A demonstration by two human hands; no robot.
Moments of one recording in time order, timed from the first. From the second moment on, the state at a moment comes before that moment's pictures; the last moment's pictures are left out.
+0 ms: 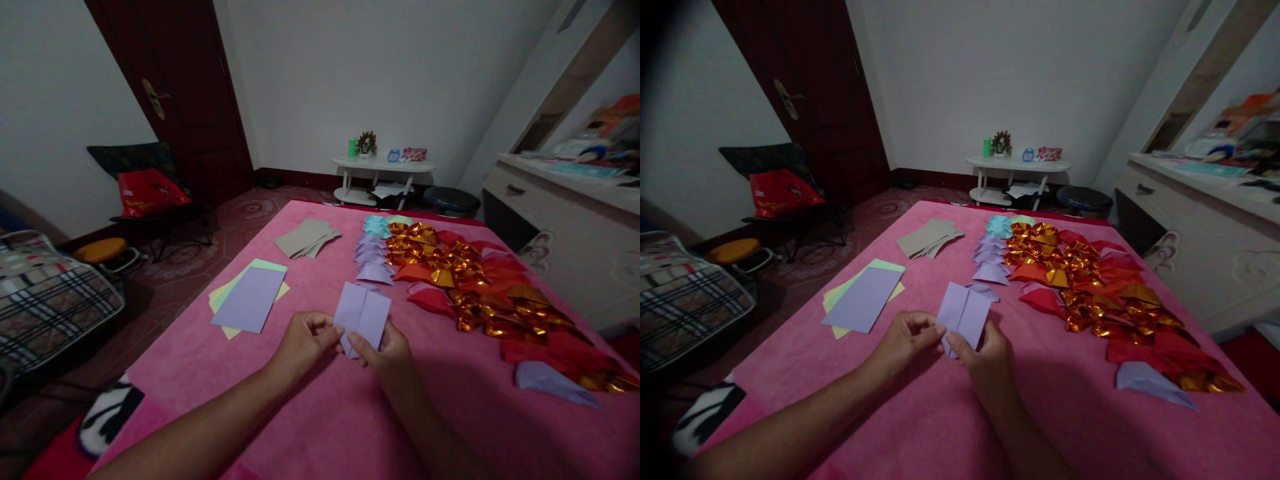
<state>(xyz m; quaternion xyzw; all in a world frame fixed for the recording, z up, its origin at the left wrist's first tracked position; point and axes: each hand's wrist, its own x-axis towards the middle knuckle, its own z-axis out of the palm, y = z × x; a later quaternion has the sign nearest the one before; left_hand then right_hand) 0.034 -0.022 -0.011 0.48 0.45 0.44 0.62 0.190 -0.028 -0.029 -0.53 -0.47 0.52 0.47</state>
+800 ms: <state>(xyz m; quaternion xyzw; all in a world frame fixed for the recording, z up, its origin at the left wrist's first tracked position) 0.012 0.040 0.018 0.79 0.28 0.08 0.53 0.207 -0.024 -0.021 -0.51 -0.52 0.59 0.36</state>
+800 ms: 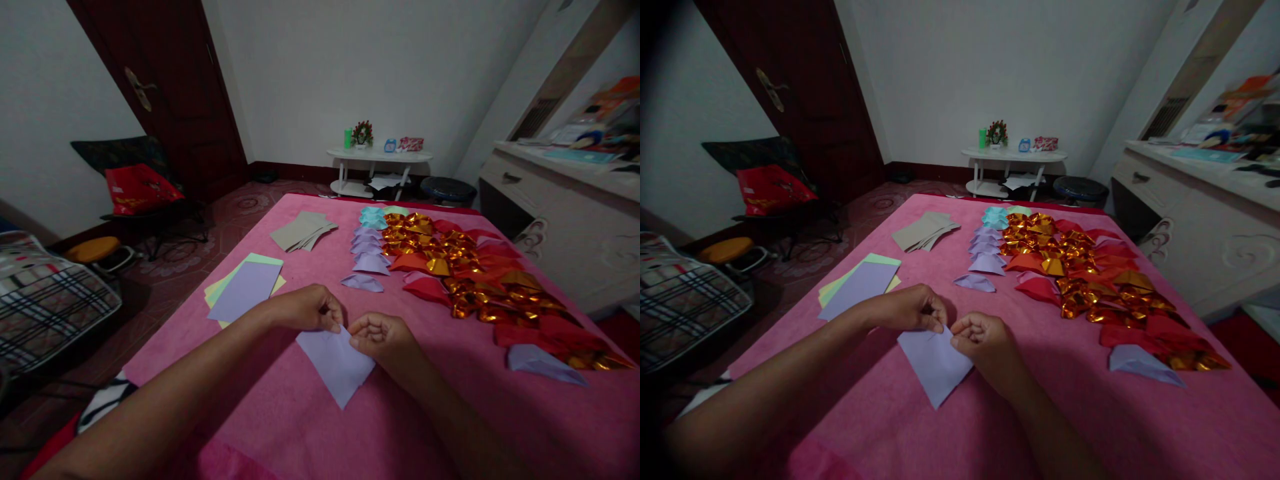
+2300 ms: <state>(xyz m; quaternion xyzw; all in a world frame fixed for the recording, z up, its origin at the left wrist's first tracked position) -0.020 -0.046 -0.033 0.93 0.29 0.20 0.13 0.229 -0.031 -0.016 -0.36 -0.80 0.42 0.22</state>
